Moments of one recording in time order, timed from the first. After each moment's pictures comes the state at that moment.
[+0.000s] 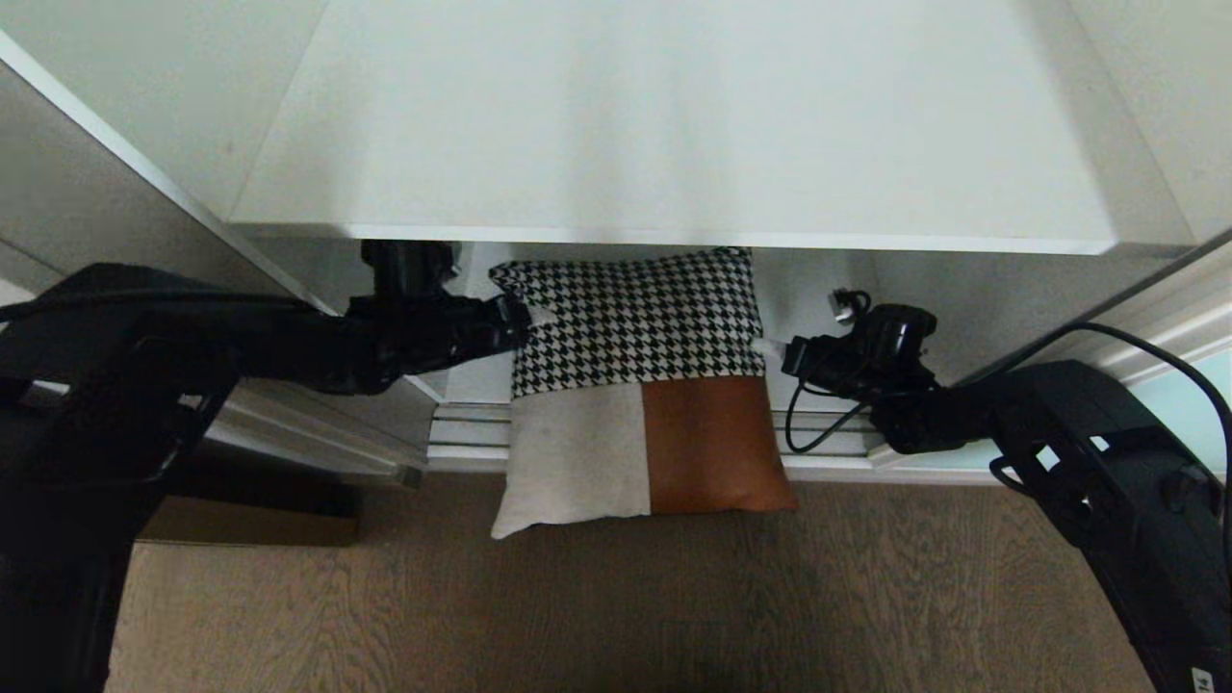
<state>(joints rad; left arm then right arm) -0.18 2.25 -1.65 -0.30 -0.30 -0.43 0.13 2.66 -1.93 -0.77 0.65 0.53</state>
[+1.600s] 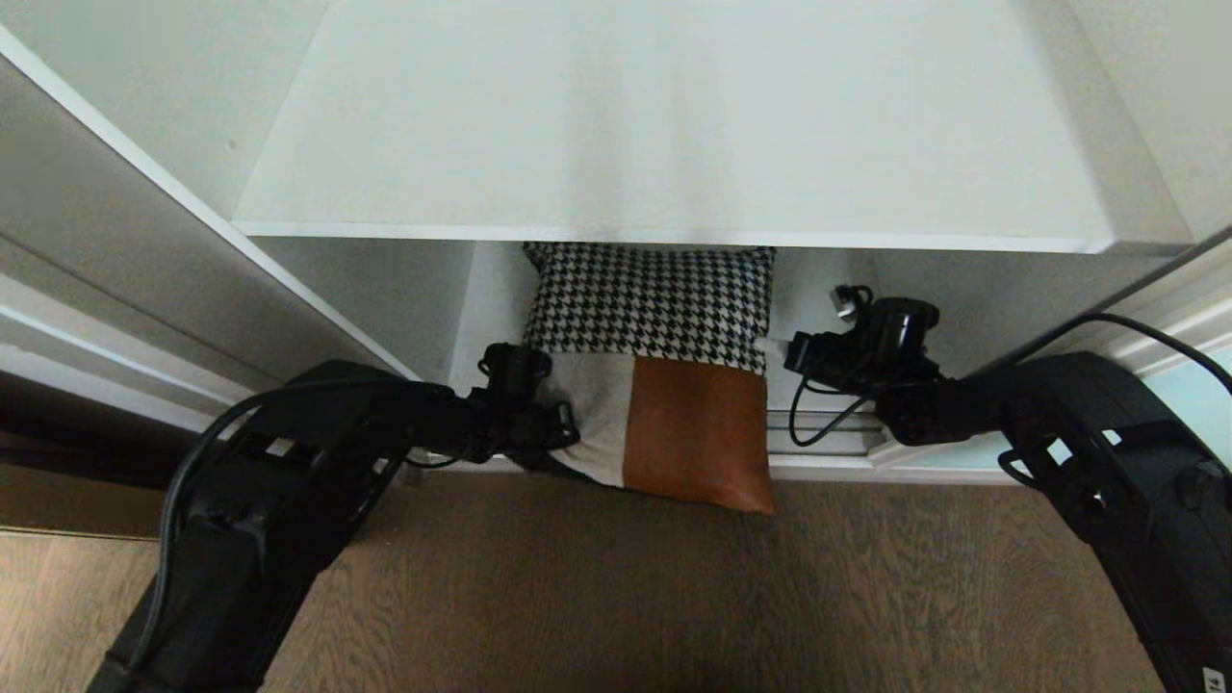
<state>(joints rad) -0.29 2.63 -1.87 -0.20 0.07 -0.39 0.13 2.63 -1.92 -0.69 0.64 0.53</state>
